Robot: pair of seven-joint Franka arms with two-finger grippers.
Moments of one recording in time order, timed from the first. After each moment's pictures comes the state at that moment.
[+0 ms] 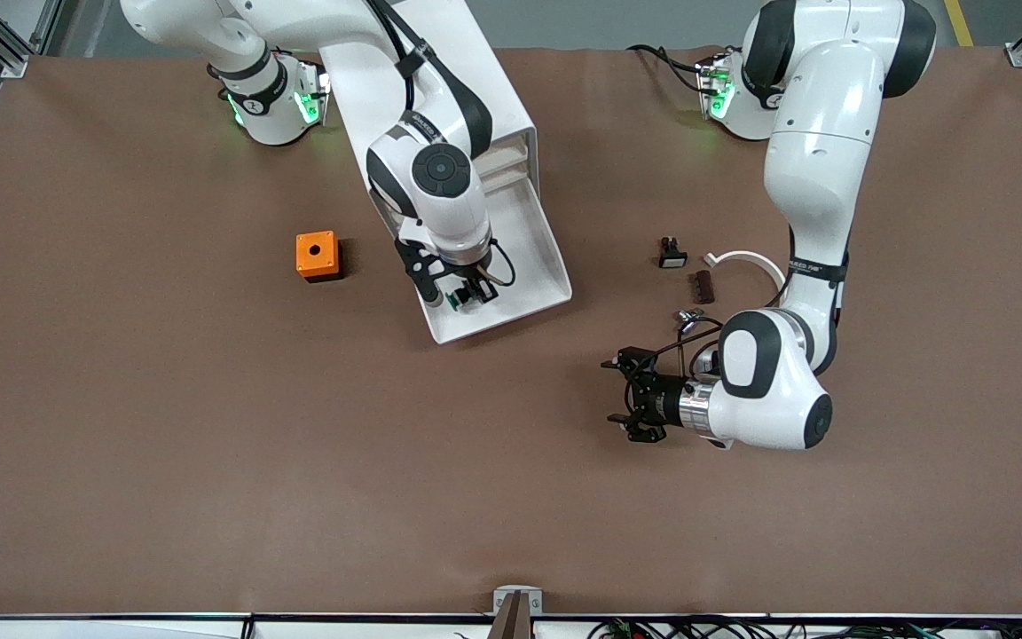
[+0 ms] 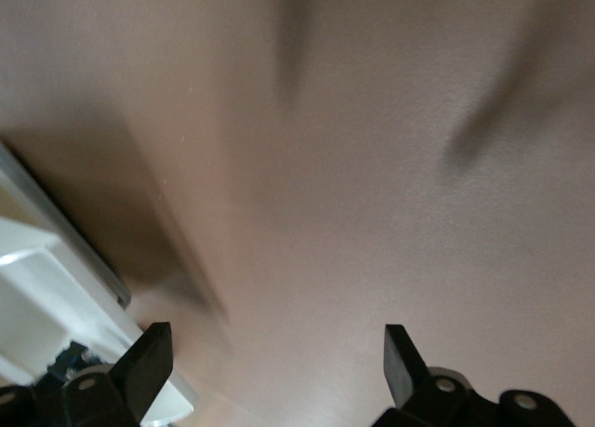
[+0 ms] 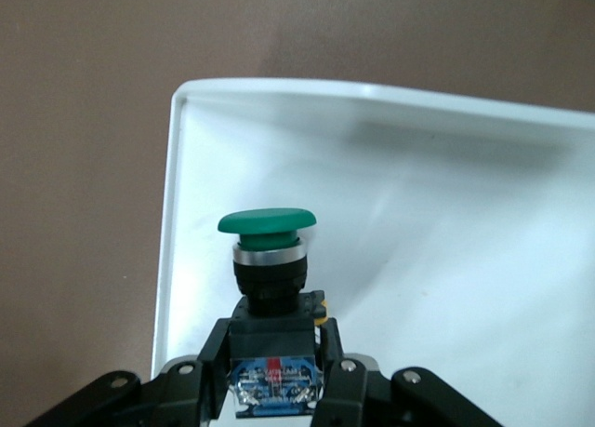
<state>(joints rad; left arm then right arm) -0.44 0.91 0.18 -1.23 -0.90 1.85 -1.71 0.77 0.48 0.00 -1.78 0.04 2.30 1.86</state>
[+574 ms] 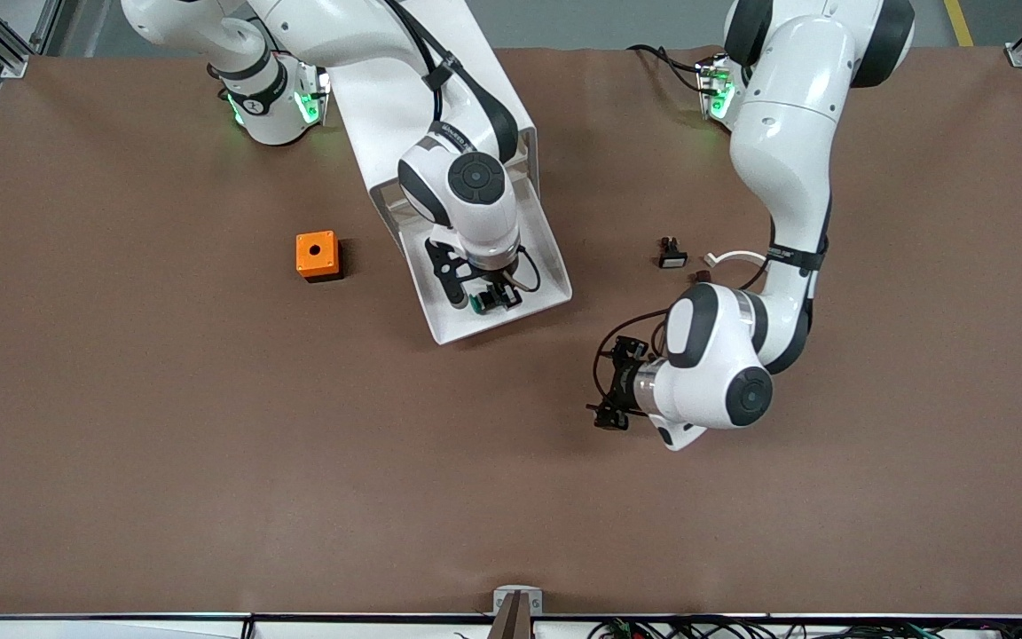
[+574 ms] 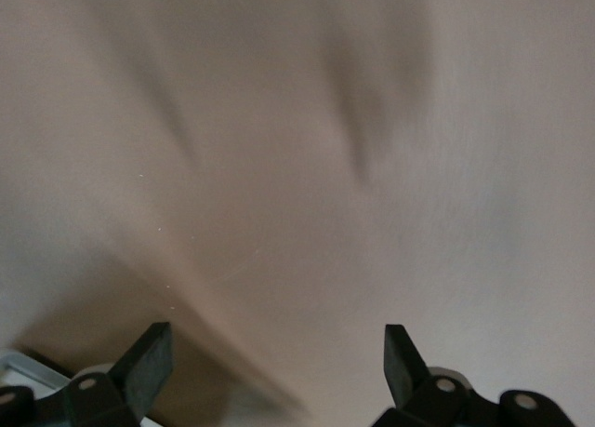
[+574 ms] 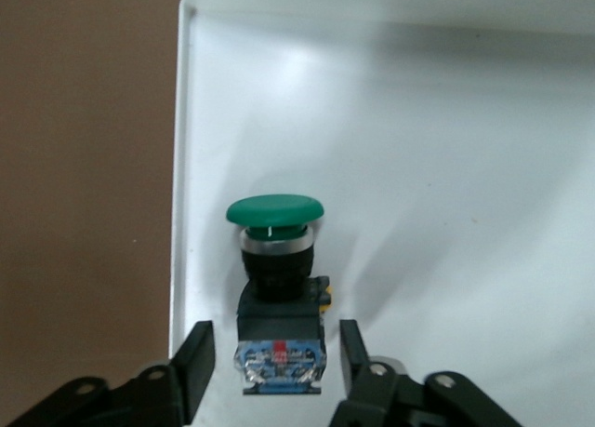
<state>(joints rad) -0.55 0.88 0.17 -1.22 -0.65 1.91 -1.35 0.81 0.57 0.00 -1.67 0.04 2.29 1.94</state>
